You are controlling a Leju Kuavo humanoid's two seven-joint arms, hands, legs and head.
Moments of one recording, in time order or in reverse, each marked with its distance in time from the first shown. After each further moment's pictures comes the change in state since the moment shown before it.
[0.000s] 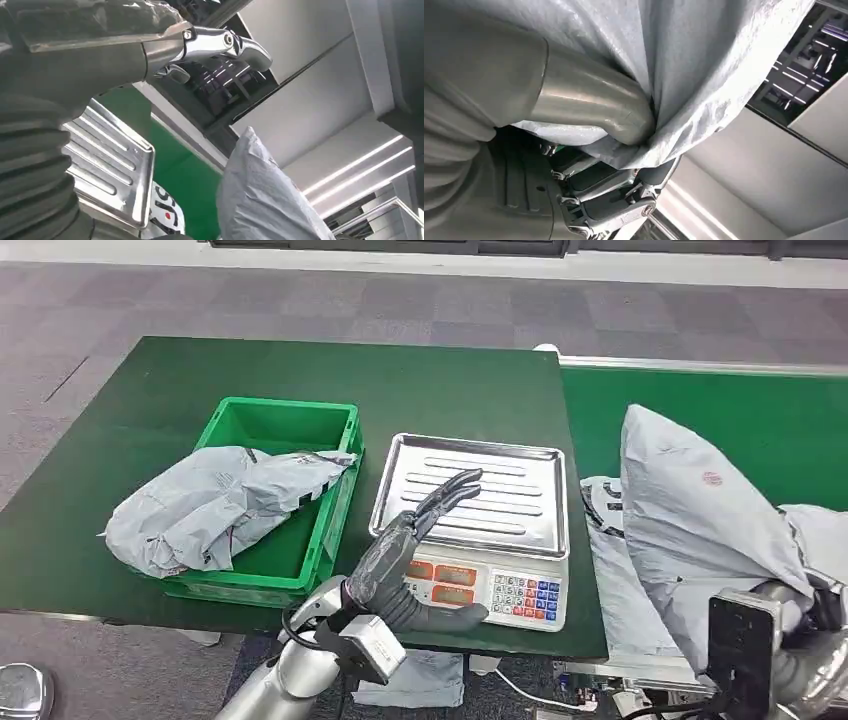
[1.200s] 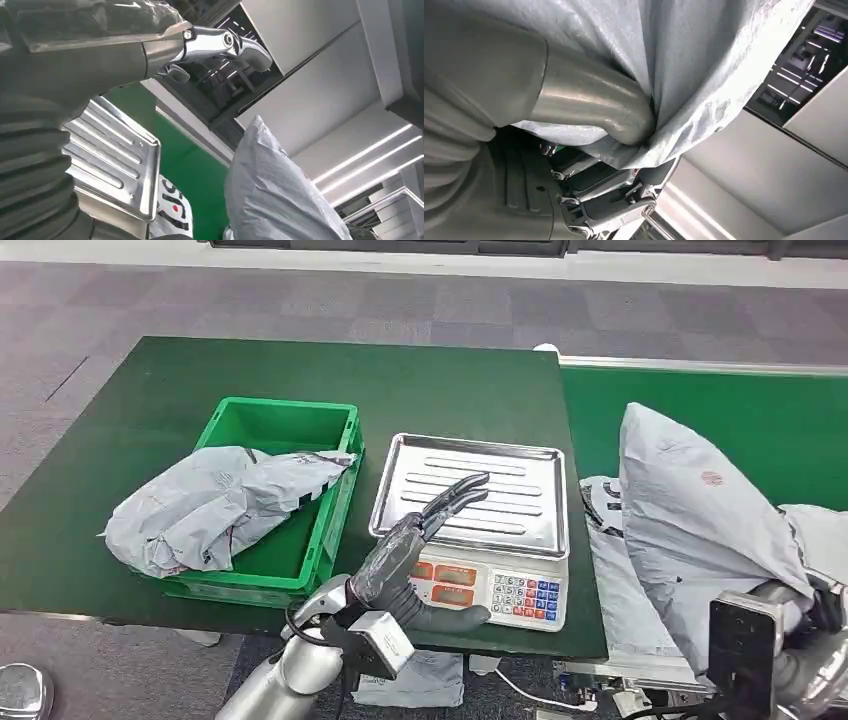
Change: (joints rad) left arm -0.013 0.000 0.000 0.024 -0.009 -0.023 0.011; right arm 0.001 0.000 0.000 0.001 -0.018 -0.003 -0.023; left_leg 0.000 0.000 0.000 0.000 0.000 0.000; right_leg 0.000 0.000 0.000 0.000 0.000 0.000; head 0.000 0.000
